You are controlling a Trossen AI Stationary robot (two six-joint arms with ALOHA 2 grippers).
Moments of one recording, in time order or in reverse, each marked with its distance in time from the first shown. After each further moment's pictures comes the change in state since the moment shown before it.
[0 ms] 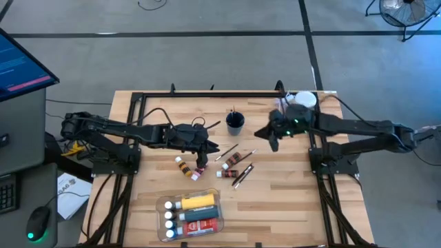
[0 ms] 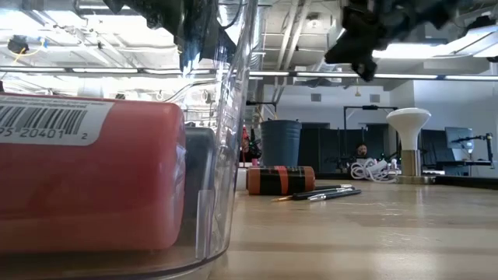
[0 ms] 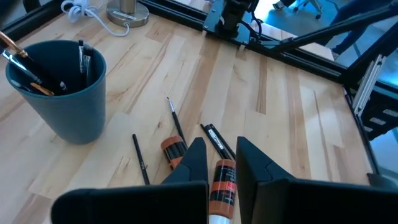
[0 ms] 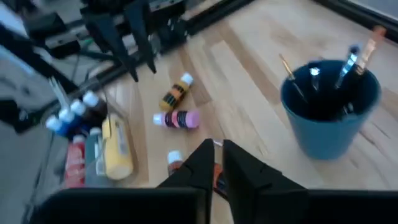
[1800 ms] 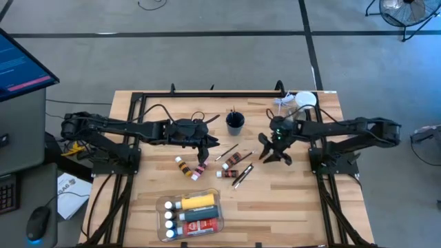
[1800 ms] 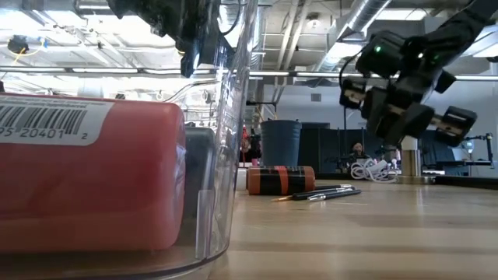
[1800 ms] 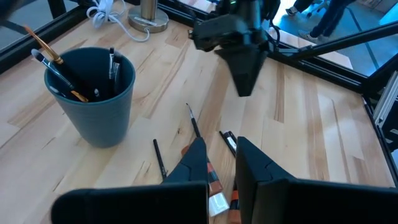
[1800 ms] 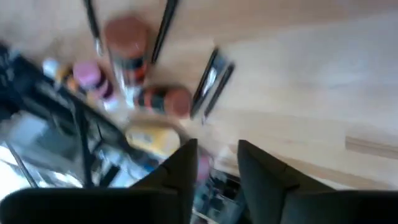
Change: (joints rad) left arm 0.057 0.000 0.000 0.001 -0.001 0.011; right arm -0.099 0.248 -0.273 0.108 -0.474 1.468
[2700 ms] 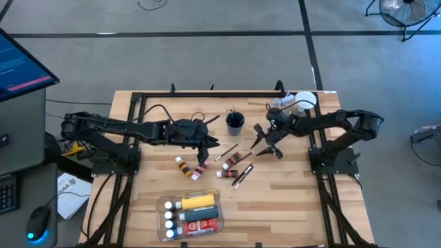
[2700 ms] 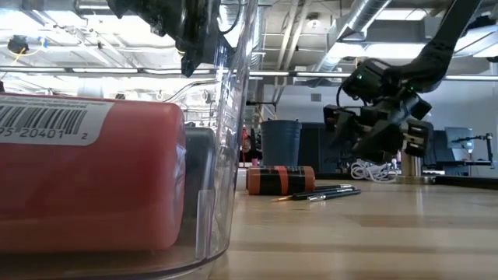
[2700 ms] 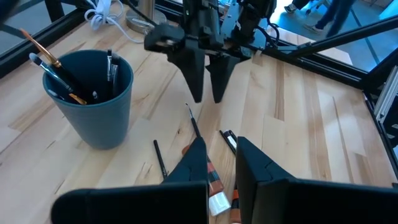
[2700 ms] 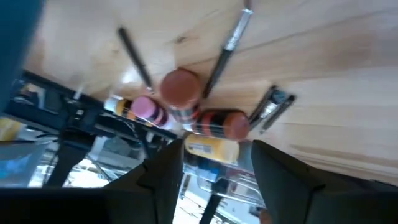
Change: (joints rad) left arm -0.003 0.000 0.000 0.000 0.000 0.023; right arm -0.181 0.259 -0.001 0.336 -0.163 0.226
